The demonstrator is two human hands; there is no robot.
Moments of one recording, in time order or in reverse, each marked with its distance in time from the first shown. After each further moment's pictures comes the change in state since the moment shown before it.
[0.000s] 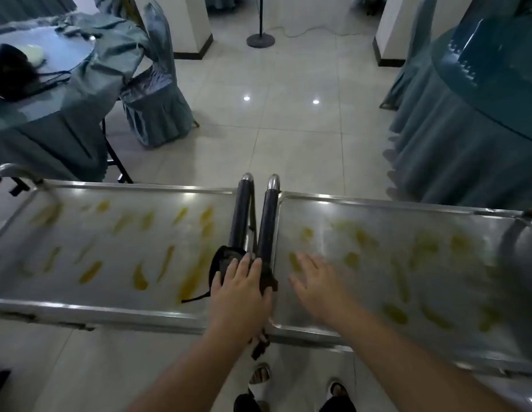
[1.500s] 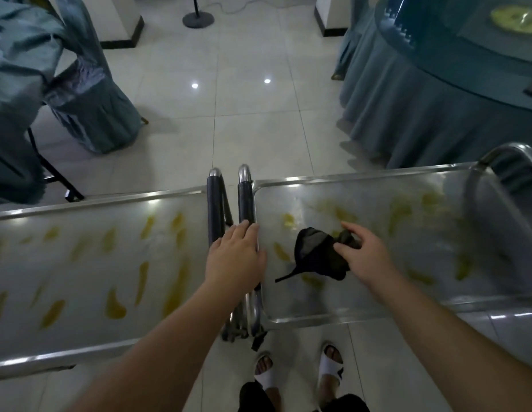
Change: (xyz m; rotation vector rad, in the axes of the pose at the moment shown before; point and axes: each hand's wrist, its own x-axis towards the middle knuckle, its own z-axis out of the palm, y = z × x) left_hand 0.085 0.000 -0.028 0.024 -0.002 0.260; right_hand -0.011 0.059 -0.041 0.892 0.380 0.417
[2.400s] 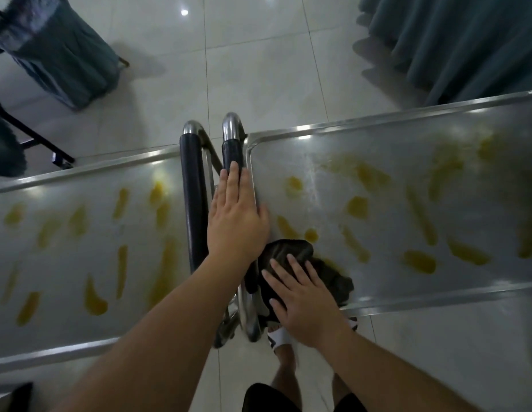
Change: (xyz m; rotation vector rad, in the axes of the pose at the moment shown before) left_hand 0.086 -0.010 0.076 -0.042 0.118 -0.076; right_hand -0.022 0.143 0.147 -0.966 -0.479 -0.530
